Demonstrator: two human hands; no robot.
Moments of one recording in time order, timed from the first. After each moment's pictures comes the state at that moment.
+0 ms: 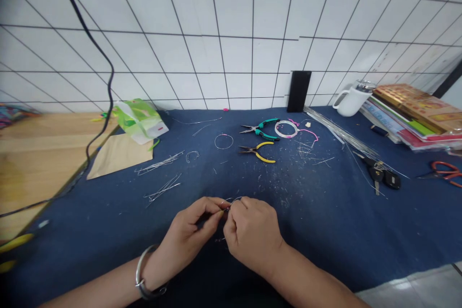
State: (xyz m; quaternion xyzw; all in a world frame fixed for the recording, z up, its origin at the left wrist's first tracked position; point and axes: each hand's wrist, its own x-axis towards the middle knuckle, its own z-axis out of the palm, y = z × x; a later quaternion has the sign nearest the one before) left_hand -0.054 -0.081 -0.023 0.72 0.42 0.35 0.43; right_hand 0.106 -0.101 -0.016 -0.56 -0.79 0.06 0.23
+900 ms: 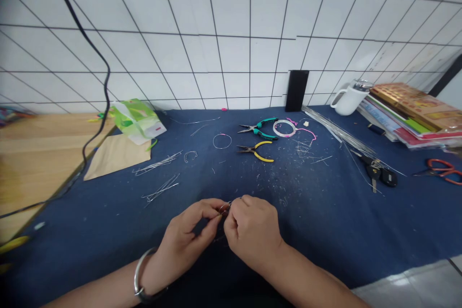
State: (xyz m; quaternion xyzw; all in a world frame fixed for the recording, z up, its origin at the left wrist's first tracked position) left_hand -0.054 -0.087 -0.023 0.77 0.39 0.38 0.33; right_hand 0.107 -0.102 -0.016 -0.58 -0.77 0.04 0.26
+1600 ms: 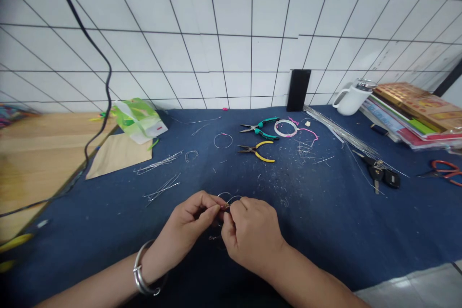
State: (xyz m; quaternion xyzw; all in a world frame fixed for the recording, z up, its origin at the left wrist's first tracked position) left_hand -0.053 -0.076 -0.019 0.61 0.45 0.35 0.56; right_hand 0.108 -0.104 -0.010 -0.55 -0.80 0.07 0.23
